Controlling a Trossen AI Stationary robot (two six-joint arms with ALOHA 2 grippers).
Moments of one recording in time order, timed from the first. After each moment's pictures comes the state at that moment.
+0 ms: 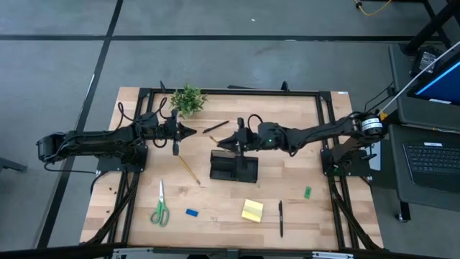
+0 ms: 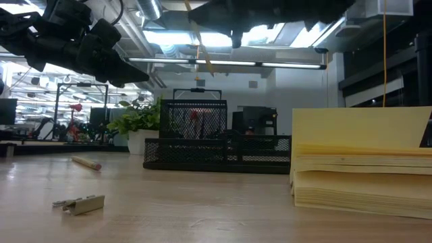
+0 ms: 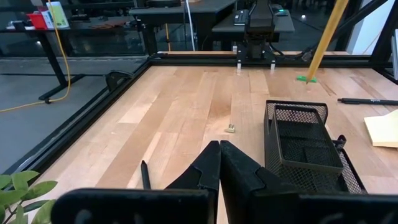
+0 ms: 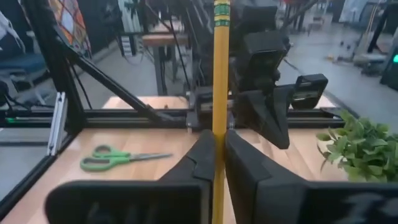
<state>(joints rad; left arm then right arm) 0.39 0.75 0.18 0.38 0.20 0.09 0.03 1.64 0.99 0.56 0.01 0.02</state>
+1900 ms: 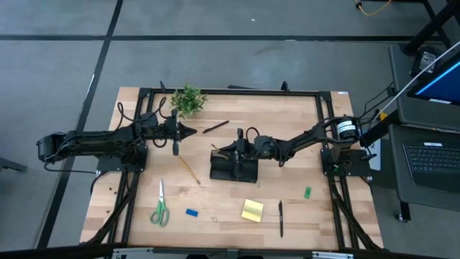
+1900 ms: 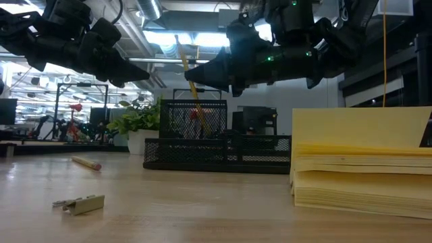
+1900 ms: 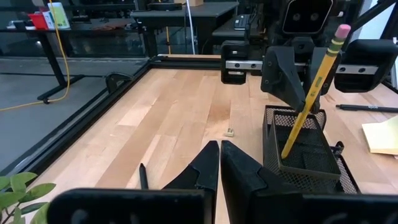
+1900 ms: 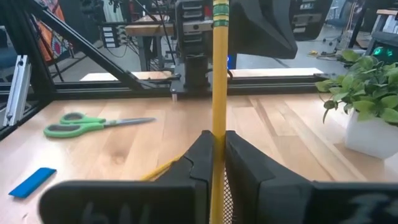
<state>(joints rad) 0.39 0.75 0.18 0.39 0.21 0.07 0.04 1.91 0.82 0.99 0.08 0.02</state>
